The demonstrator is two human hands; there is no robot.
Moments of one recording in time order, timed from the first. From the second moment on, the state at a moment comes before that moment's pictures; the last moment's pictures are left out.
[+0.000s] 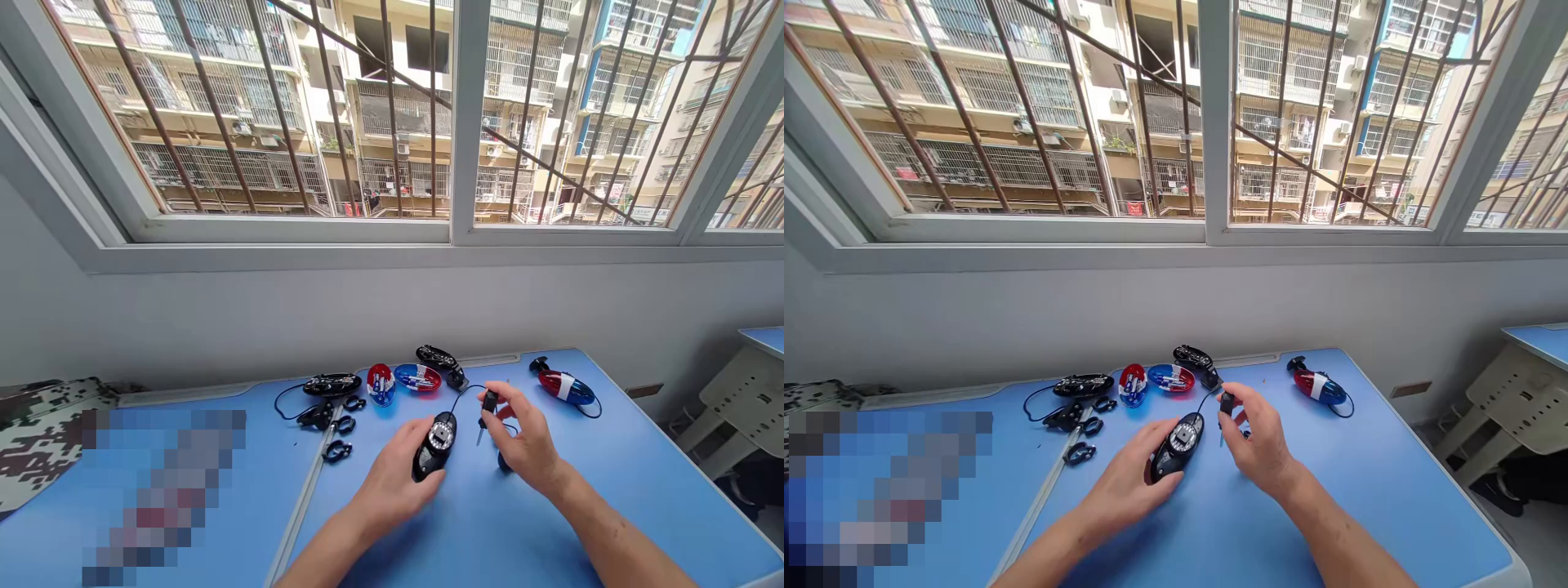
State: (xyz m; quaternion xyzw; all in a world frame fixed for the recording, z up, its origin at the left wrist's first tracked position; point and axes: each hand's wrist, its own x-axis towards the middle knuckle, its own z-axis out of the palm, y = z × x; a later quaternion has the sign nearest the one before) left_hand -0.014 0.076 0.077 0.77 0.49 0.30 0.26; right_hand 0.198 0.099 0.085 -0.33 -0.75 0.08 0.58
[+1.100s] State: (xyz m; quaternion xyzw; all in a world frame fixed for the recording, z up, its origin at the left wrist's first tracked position) left_hand -0.033 0.080 0.077 0.89 0.39 0.18 0.14; right_hand 0.202 0.098 0.092 -0.35 -0.73 0.07 0.58
